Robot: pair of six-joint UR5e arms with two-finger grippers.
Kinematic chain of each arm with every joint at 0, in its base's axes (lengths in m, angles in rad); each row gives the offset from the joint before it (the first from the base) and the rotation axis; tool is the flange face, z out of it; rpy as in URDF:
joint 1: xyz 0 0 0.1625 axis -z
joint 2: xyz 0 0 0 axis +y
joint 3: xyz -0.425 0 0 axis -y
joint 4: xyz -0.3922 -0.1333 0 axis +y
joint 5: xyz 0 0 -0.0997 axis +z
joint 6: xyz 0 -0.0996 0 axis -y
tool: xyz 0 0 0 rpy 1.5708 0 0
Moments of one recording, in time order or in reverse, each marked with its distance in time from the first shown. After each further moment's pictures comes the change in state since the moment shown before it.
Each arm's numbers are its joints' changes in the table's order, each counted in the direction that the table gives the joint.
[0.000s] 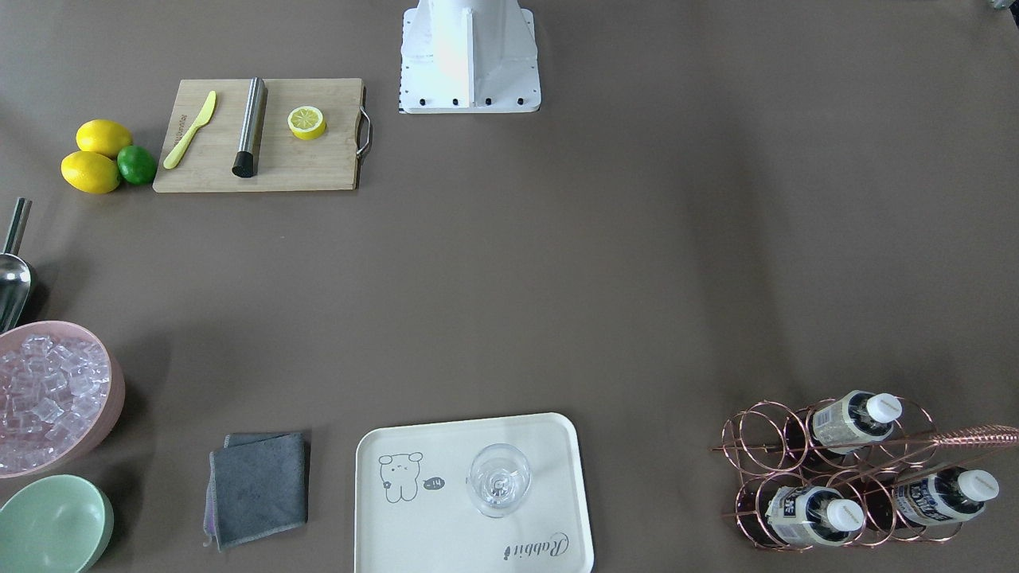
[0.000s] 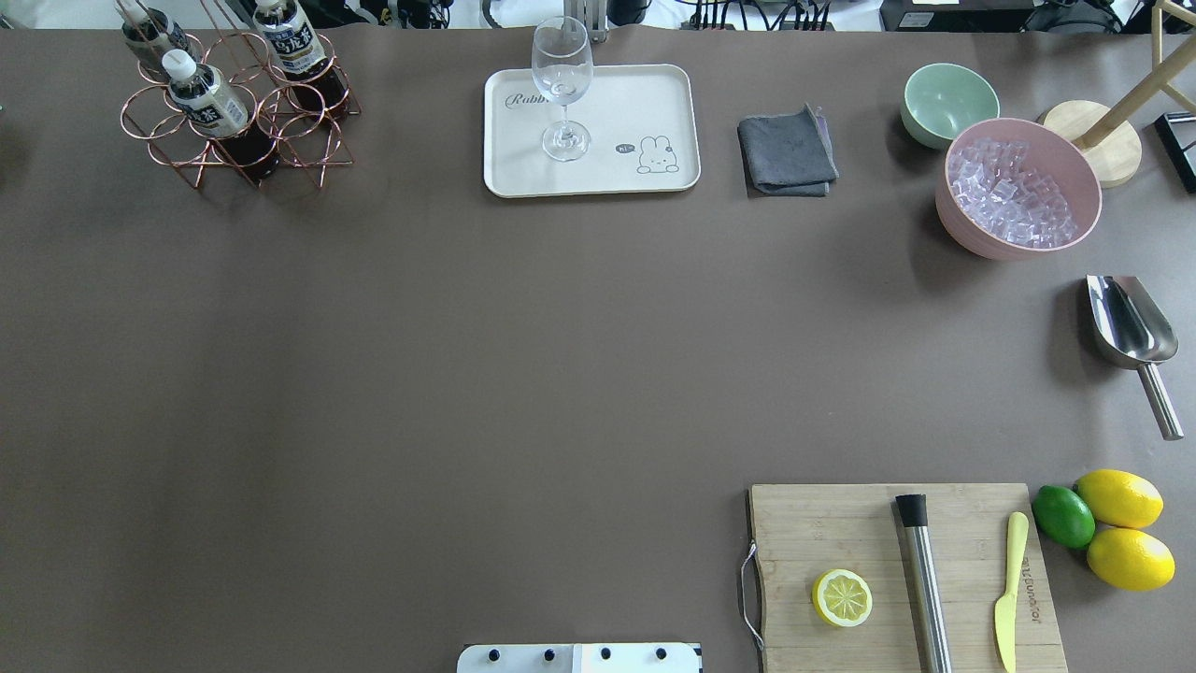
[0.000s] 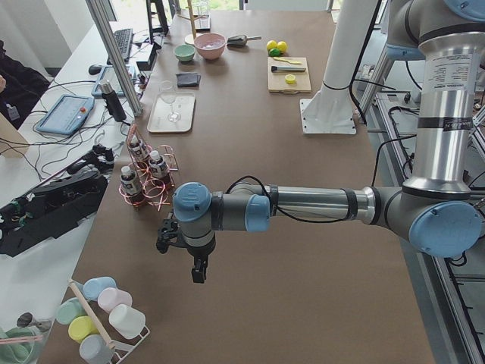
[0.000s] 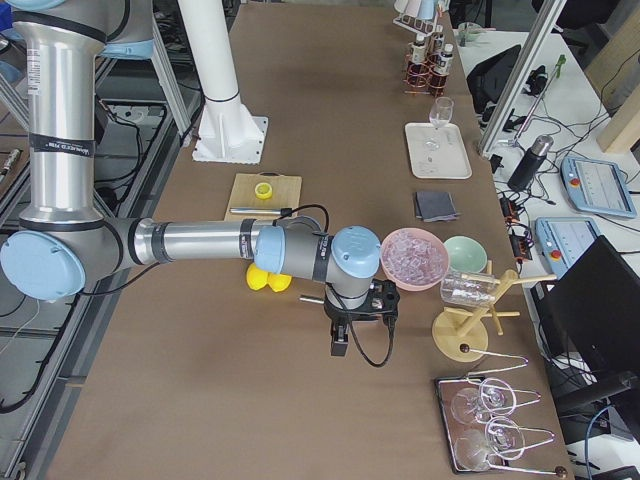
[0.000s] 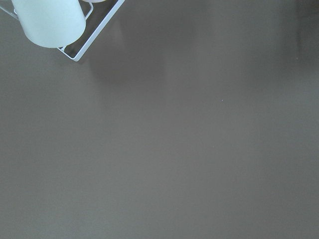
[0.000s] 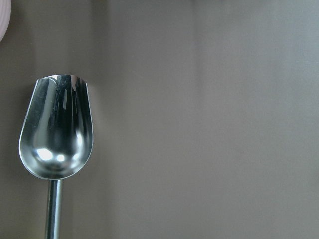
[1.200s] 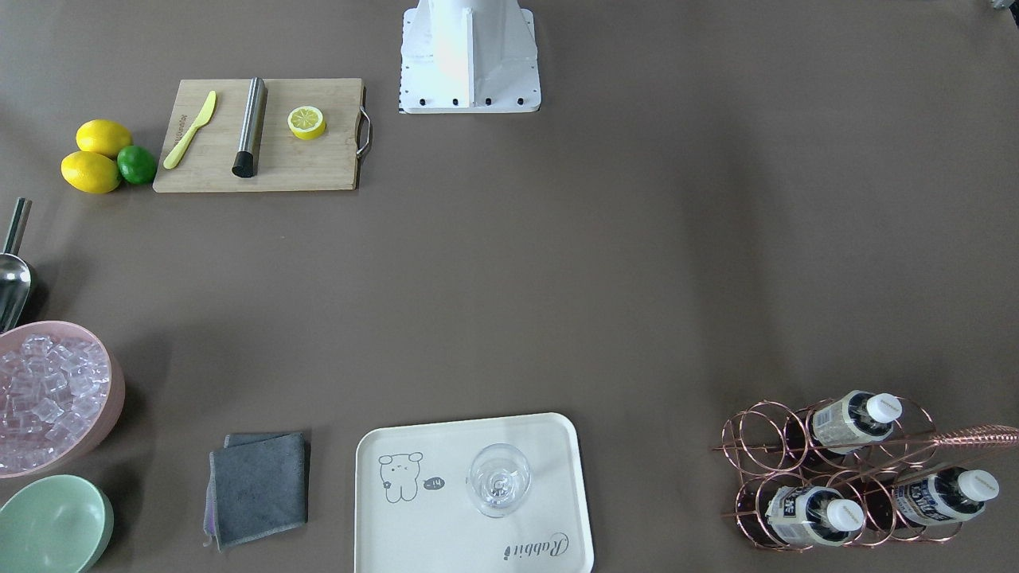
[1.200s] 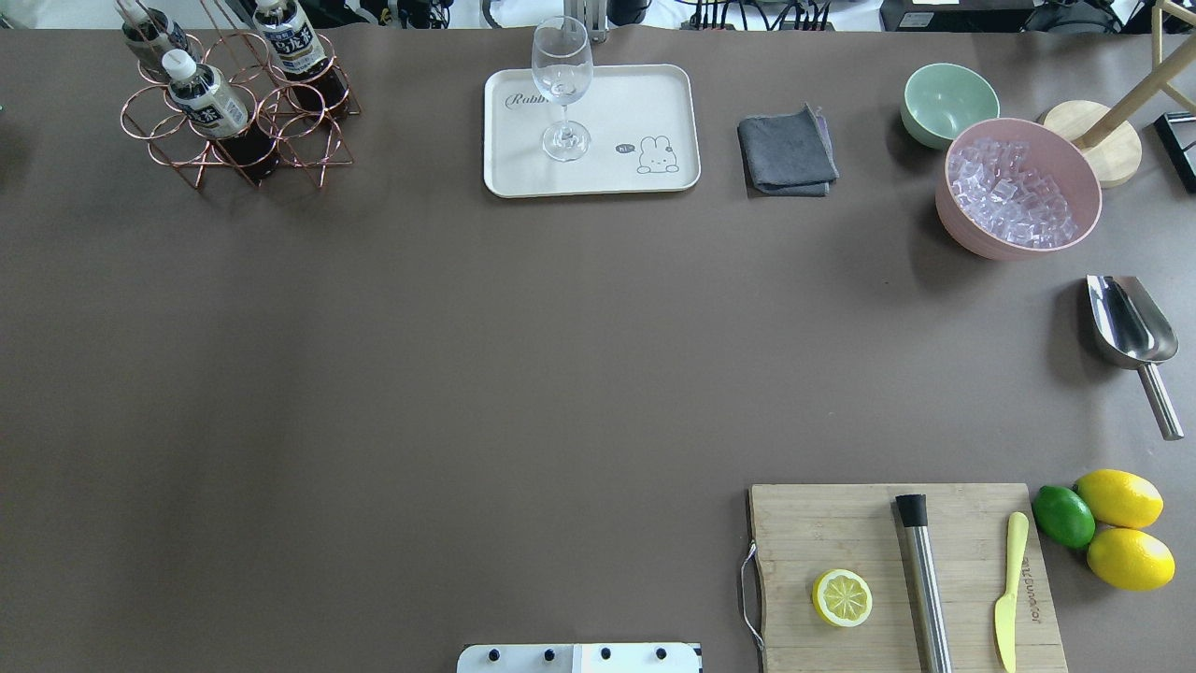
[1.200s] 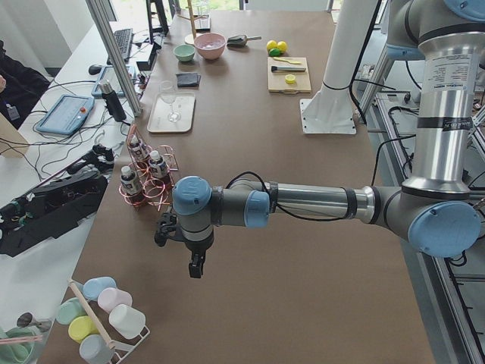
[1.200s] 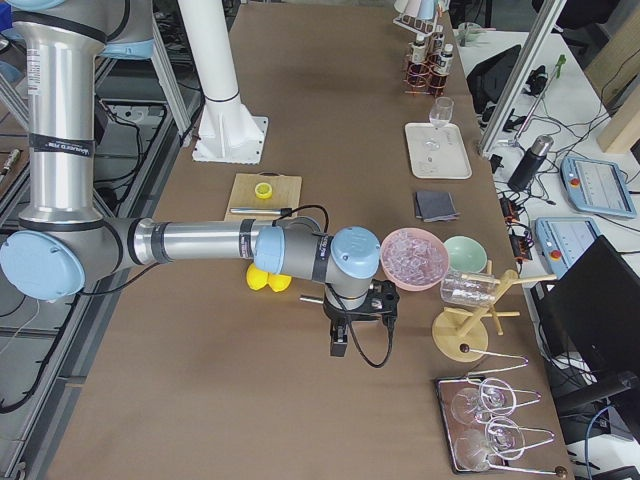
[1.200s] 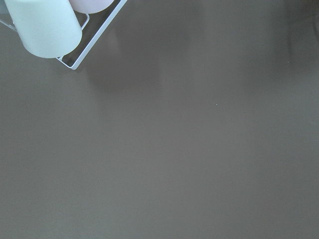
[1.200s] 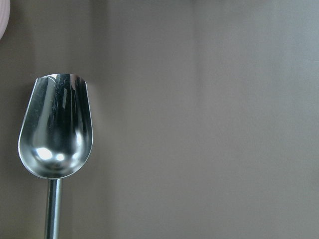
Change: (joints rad) left arm -0.003 0.006 -0.021 0.008 0.001 0.013; right arm 0.000 0.002 0.000 0.000 0.000 -0.001
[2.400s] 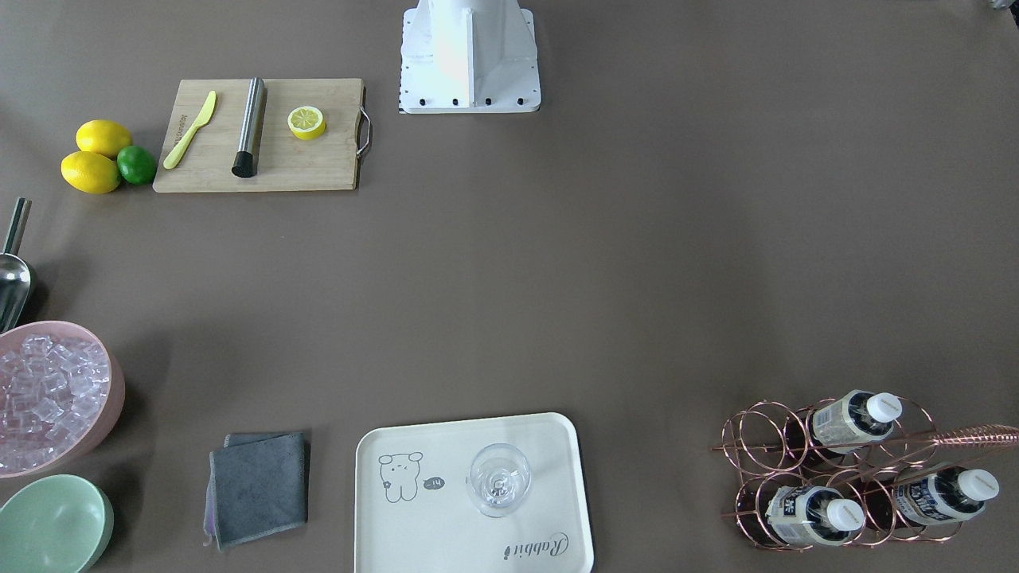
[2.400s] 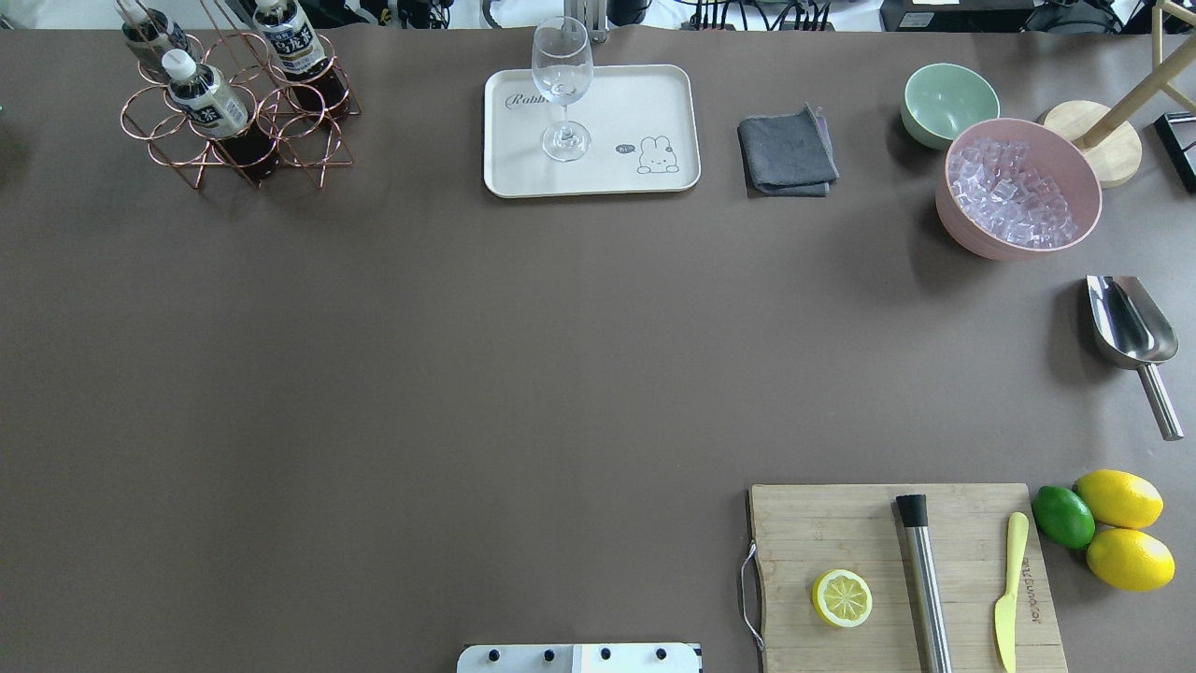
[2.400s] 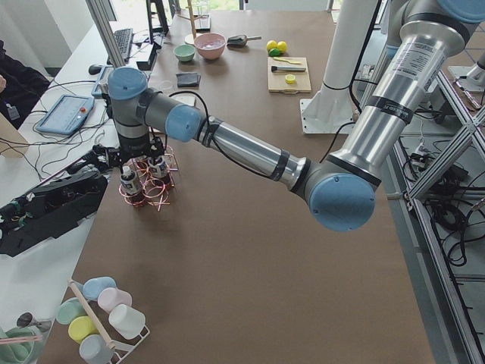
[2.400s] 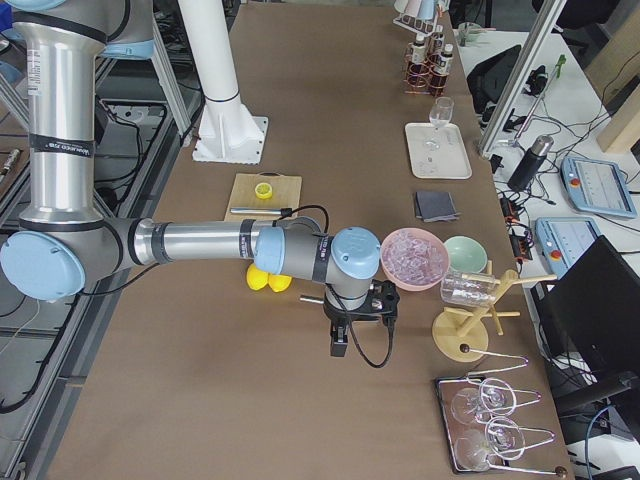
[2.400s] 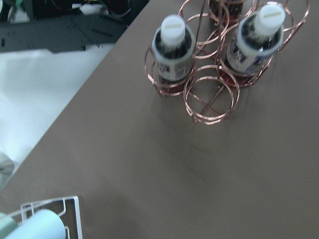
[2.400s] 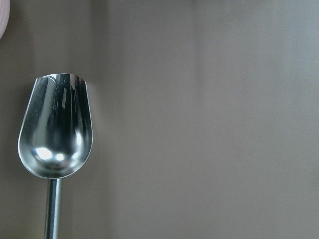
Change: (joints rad) left arm -0.073 0.436 0.069 -0.004 0.044 0.642; right arm 0.000 0.000 0.000 0.000 0.000 0.000
